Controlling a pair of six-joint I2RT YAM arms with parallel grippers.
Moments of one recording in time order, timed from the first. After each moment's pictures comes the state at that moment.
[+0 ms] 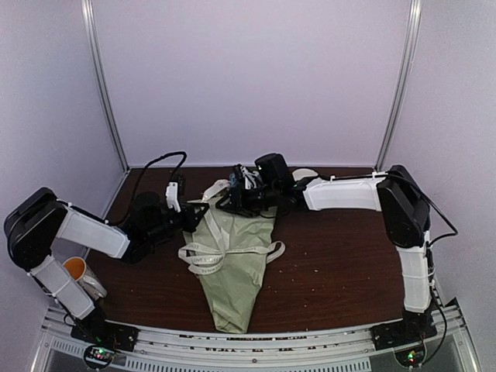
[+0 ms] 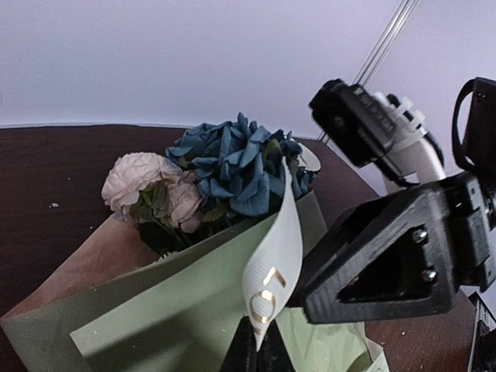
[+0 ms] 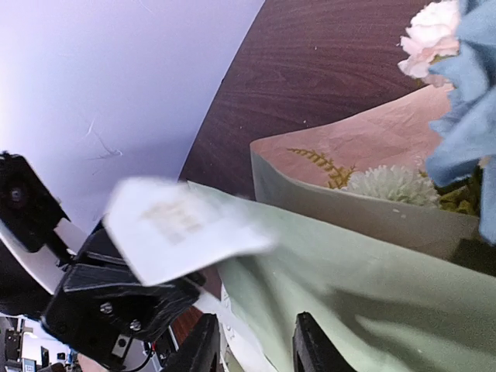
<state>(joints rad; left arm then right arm) -0.62 1.56 0.55 0.88 0.13 -0.43 0.80 2.14 1.62 0.04 -0.50 0.75</state>
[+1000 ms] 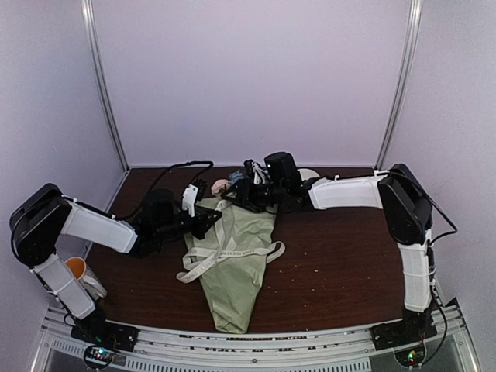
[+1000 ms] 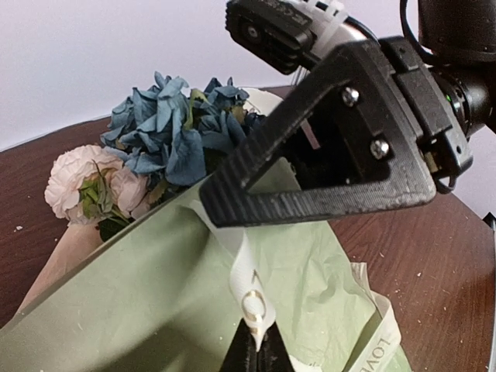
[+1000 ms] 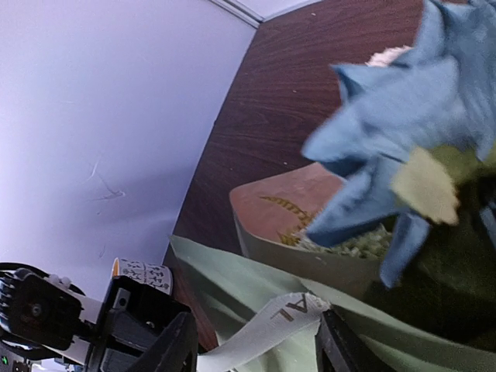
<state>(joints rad) -0.67 1.62 0.65 0.70 0.22 -0.21 0.74 2.12 1.55 0.17 -0.46 0.82</state>
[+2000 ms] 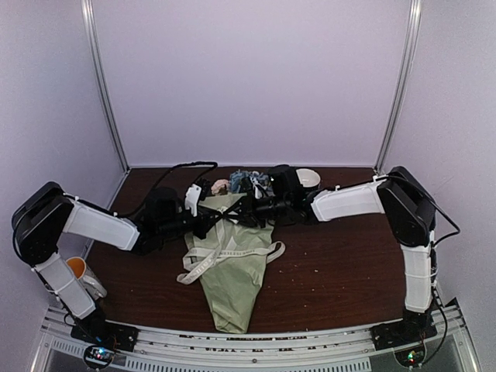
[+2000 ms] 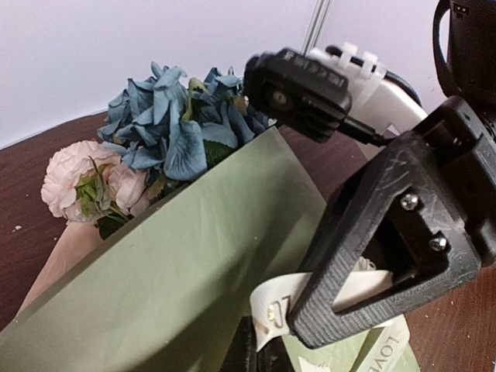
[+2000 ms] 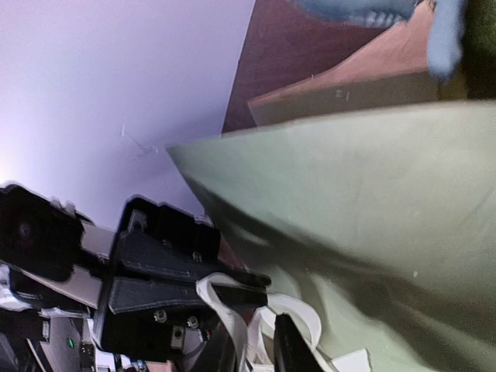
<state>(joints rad) -0.67 1.64 0.68 0.65 0.22 -0.18 0.77 2.08 1.38 0.30 -0.63 1.00</state>
